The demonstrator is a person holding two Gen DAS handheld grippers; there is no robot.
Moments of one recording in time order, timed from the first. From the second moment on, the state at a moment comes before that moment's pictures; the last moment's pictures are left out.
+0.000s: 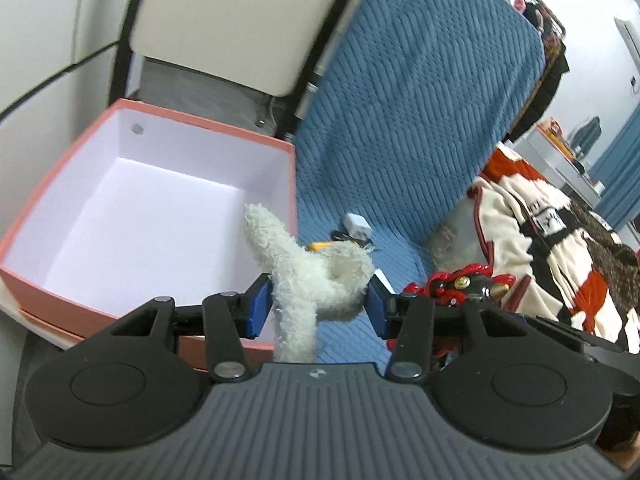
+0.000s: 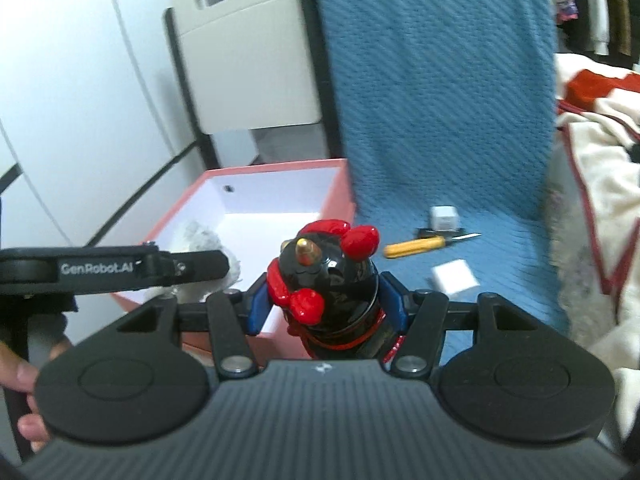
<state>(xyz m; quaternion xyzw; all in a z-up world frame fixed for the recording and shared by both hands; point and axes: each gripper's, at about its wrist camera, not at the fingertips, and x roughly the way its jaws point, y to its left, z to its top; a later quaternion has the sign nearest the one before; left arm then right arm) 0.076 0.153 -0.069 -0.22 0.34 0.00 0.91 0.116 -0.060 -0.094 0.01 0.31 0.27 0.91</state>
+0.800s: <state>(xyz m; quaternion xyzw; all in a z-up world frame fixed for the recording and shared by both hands) 0.136 0.293 -0.133 -0.25 0.39 0.06 0.89 0.197 0.071 -0.129 -0.02 0.37 0.30 0.88</state>
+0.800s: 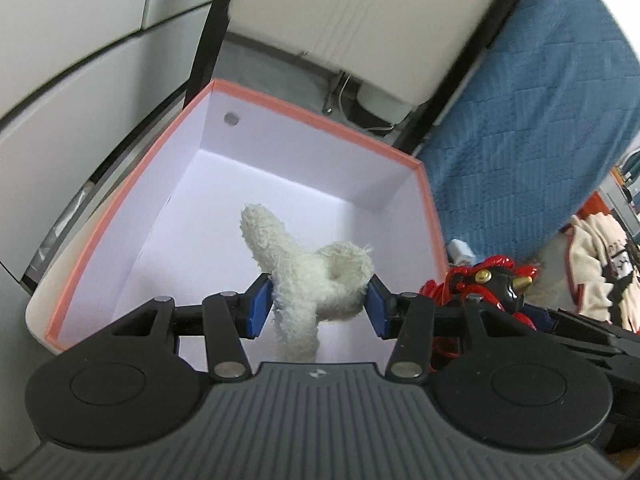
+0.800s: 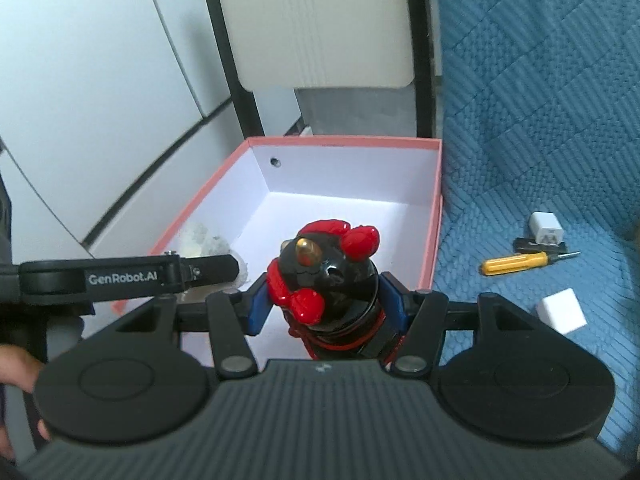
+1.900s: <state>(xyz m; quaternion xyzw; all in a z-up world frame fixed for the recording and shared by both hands) 0.144 0.295 -0.131 -0.23 0.38 0.09 0.89 0.209 0.078 -0.149 -0.04 0.39 0.30 0.87</state>
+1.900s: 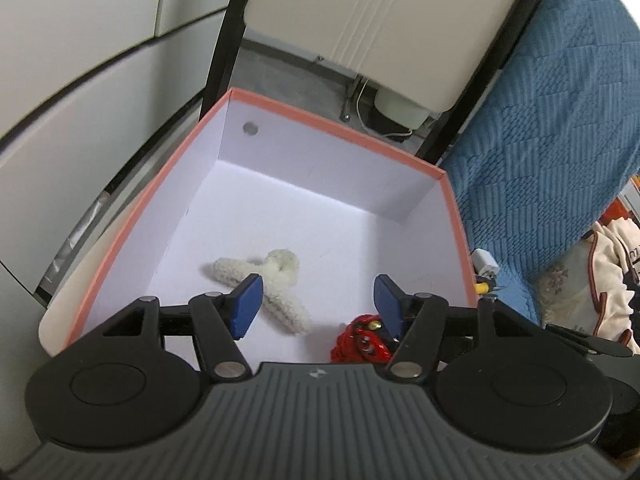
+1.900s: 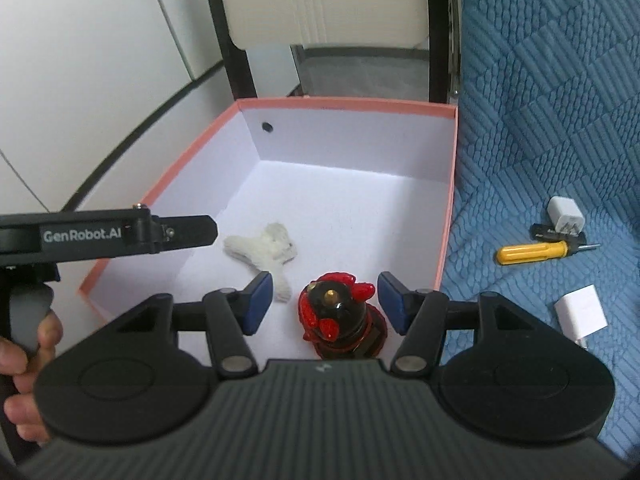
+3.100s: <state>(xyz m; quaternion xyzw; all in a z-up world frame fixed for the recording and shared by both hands) 0.078 0.129 -0.080 -0.19 0.30 0.03 0.93 0.124 -0.090 -0.110 -0.02 0.31 0.23 0.92</state>
